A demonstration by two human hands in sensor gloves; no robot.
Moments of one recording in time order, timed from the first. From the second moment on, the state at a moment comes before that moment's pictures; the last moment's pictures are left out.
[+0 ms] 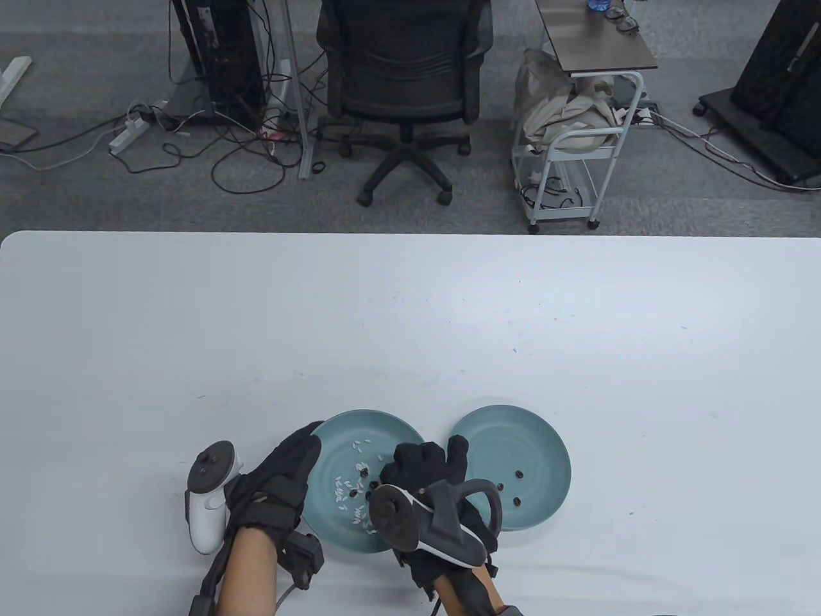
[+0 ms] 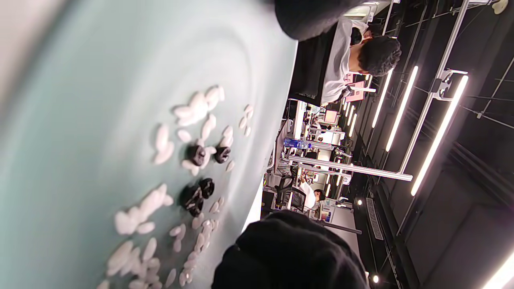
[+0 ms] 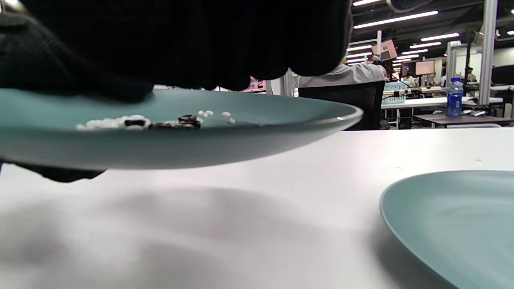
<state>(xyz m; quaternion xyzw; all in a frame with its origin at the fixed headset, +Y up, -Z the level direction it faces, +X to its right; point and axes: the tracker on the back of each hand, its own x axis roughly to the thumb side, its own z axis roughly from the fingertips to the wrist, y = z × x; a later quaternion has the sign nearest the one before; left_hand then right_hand) -0.229 -0.753 -0.249 -0.20 0.04 0.70 0.68 0.000 -0.665 -0.213 0.18 -0.04 0.98 0.09</state>
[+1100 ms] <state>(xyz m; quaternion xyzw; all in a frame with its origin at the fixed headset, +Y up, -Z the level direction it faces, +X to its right) -0.226 -0.751 -0.248 -0.19 0.05 0.71 0.68 0.104 -0.722 -0.261 -0.06 0.07 0.99 0.05</state>
